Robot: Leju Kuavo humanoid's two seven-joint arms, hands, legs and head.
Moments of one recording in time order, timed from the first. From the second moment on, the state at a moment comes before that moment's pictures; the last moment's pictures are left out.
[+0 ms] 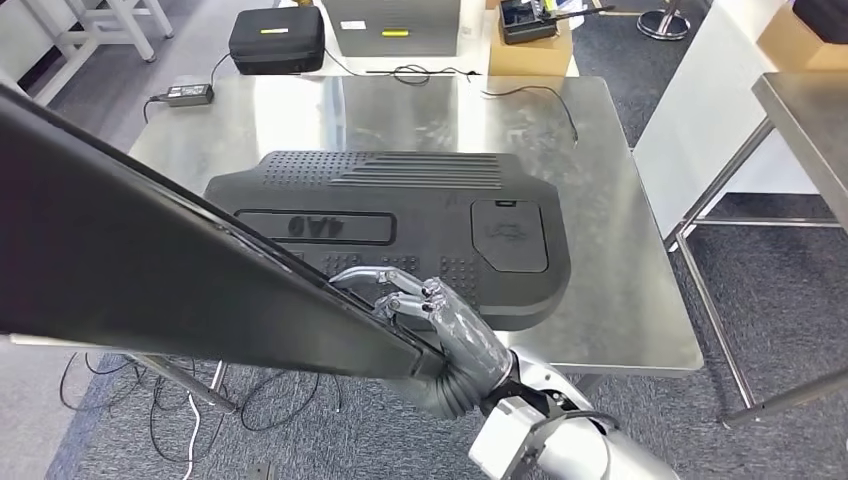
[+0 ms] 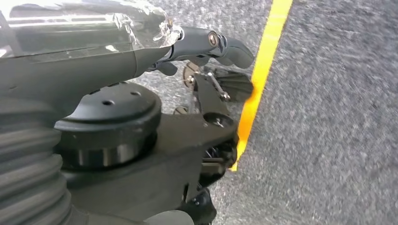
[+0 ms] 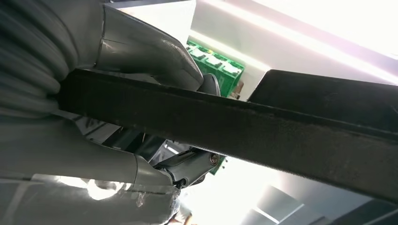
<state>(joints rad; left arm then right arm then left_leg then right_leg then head) -0.10 -0.01 -0.94 -0.20 1.38 0.40 -0.31 -0.49 -0.14 0.94 -1.69 0.08 -0.16 -0.31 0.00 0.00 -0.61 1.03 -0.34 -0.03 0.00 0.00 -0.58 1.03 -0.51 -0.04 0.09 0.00</state>
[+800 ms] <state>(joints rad) -0.11 -0.01 -0.95 -0.20 1.37 0.41 -0.31 -0.52 -0.11 0.94 -1.66 0.06 -0.17 -0.33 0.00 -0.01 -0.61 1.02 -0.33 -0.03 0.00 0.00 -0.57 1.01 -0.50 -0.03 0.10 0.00</state>
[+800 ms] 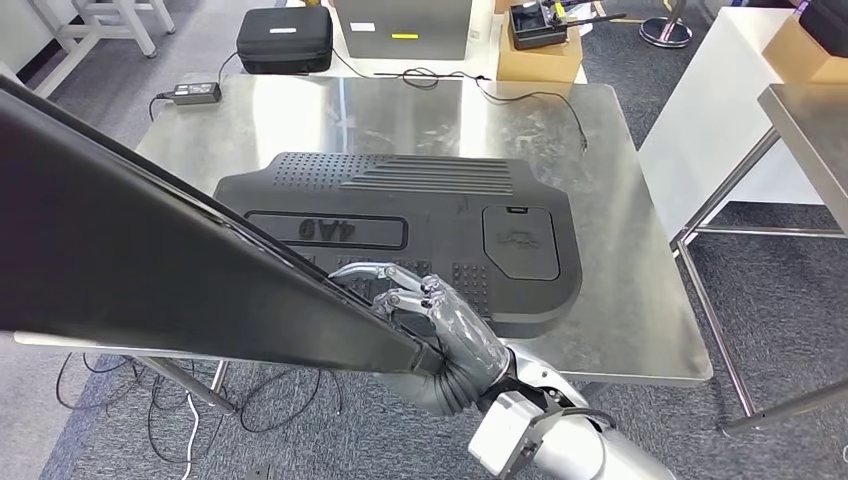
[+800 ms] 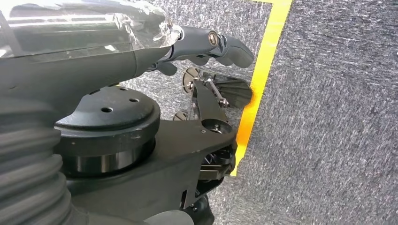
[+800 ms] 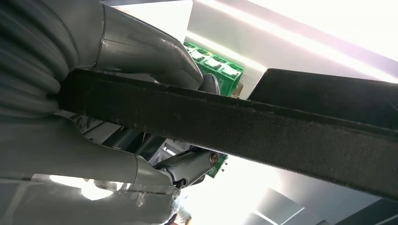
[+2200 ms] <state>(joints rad) -0.16 -0.06 -1.00 -0.21 1.25 0.44 -0.31 -1.07 0.25 1.07 -0.79 0.28 -0.19 -0.17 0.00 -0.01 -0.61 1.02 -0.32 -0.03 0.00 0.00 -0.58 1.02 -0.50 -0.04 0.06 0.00</state>
